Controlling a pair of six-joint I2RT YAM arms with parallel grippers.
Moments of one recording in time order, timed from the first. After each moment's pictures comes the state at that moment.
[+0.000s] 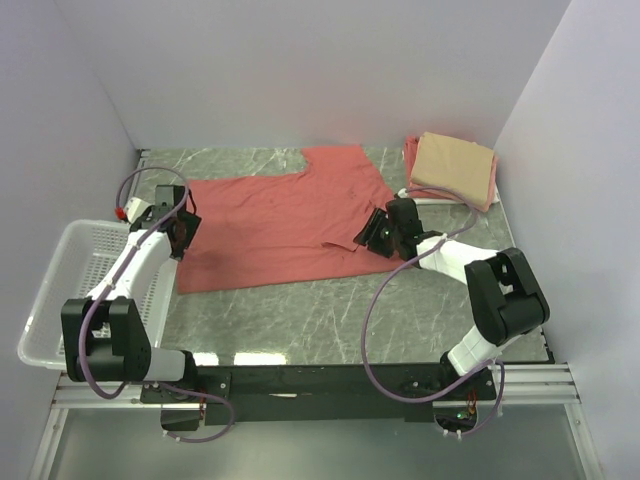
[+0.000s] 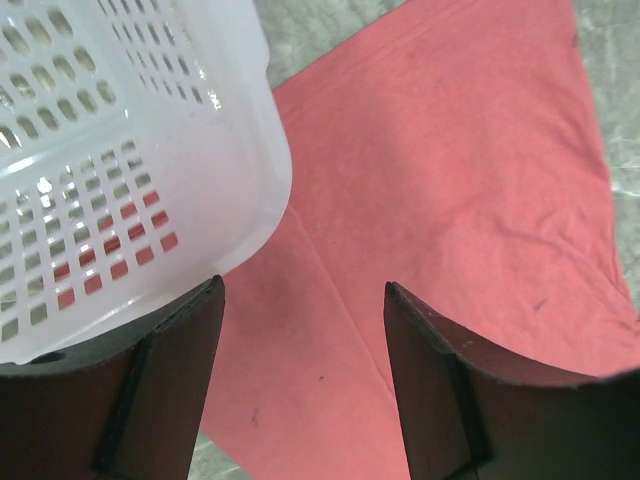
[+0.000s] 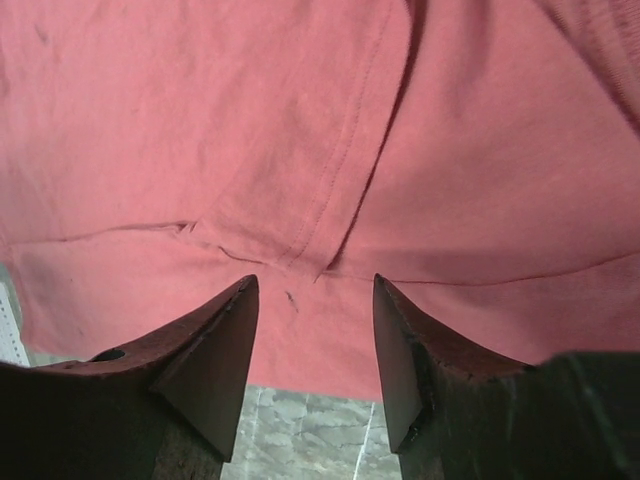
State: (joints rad) left arm 0.00 1.36 0.96 -0.57 -0.39 -1.14; right arm 0.36 1.61 0.82 0.04 -0.10 0.77
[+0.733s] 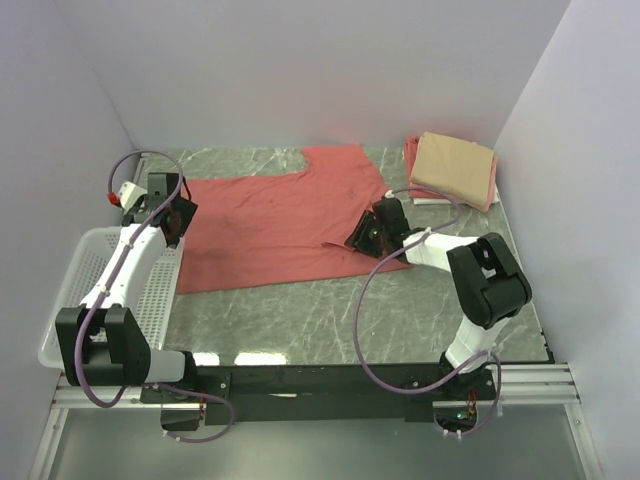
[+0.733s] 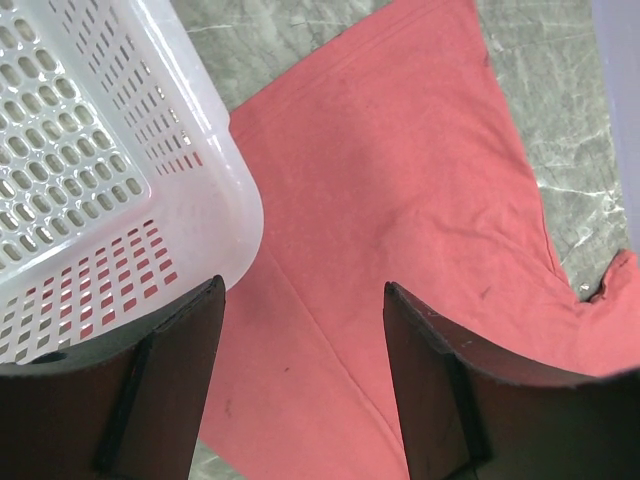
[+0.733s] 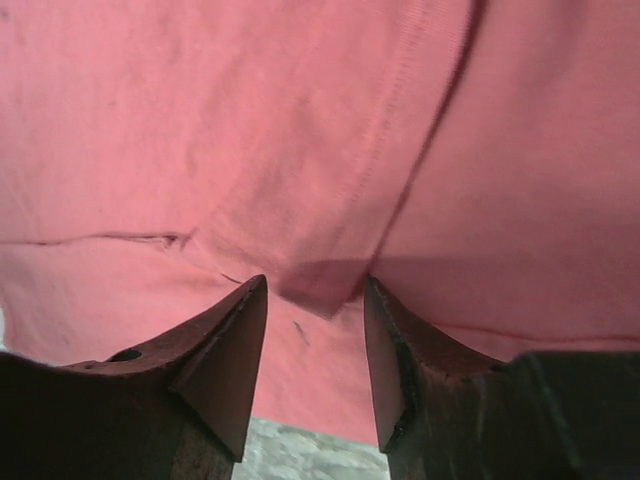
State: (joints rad) left arm 0.00 1.34 1.07 -0.62 -0.39 -1.09; right arm 0.41 1.74 0.88 0.06 -0.10 0.80
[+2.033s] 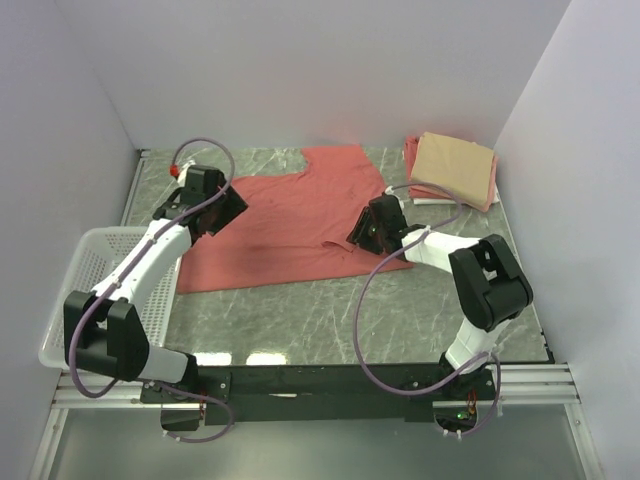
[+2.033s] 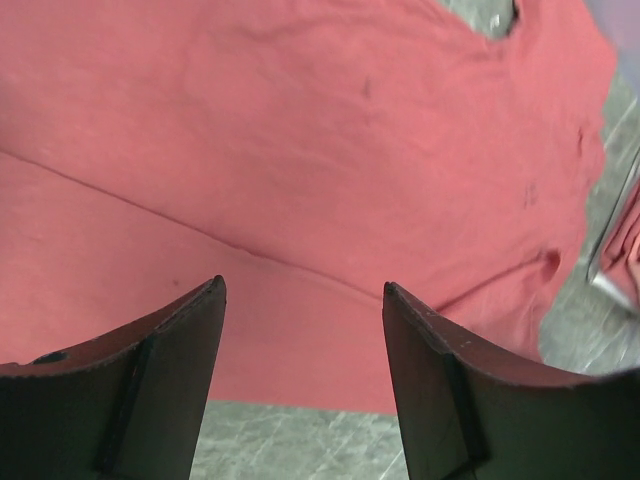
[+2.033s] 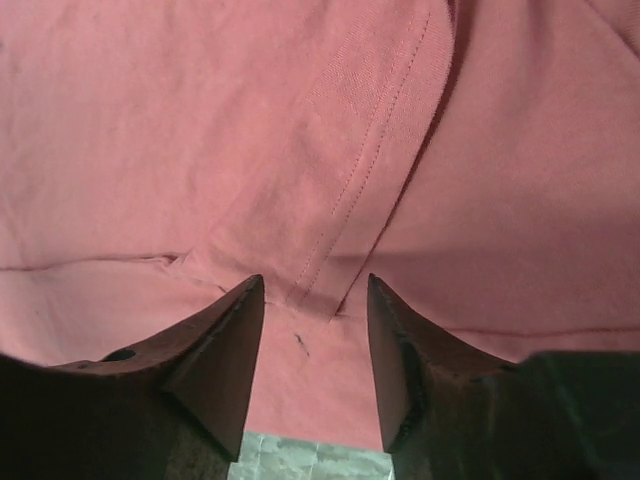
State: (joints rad) left arm -0.23 1.39 1.12 -0.48 -0.15 -0.86; right arm 0.43 1.72 0.92 0.00 0.01 0.78
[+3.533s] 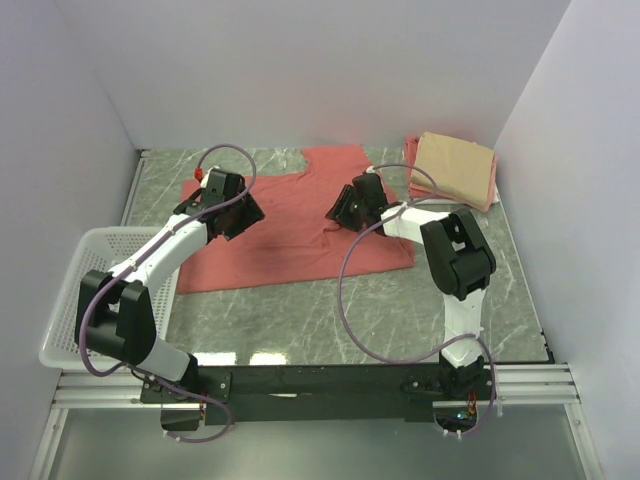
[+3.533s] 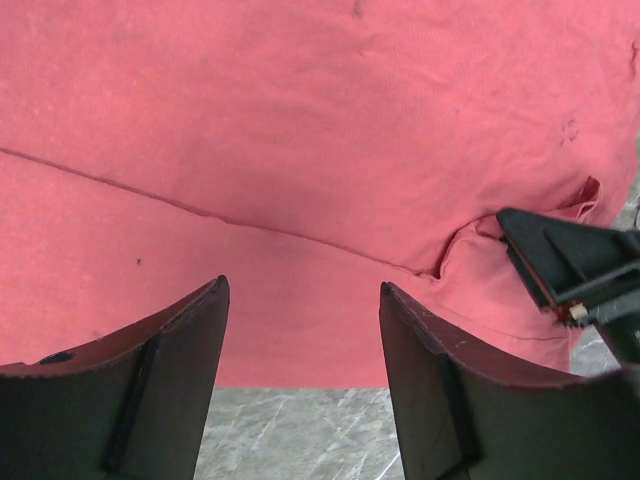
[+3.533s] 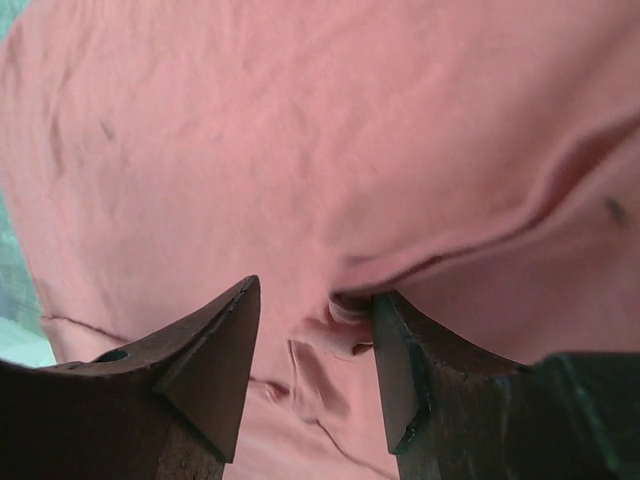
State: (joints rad) left arm -0.33 1.49 1.13 -0.47 -0.12 -0.85; right arm 0.43 2.02 1.25 0.04 -0.09 0.83
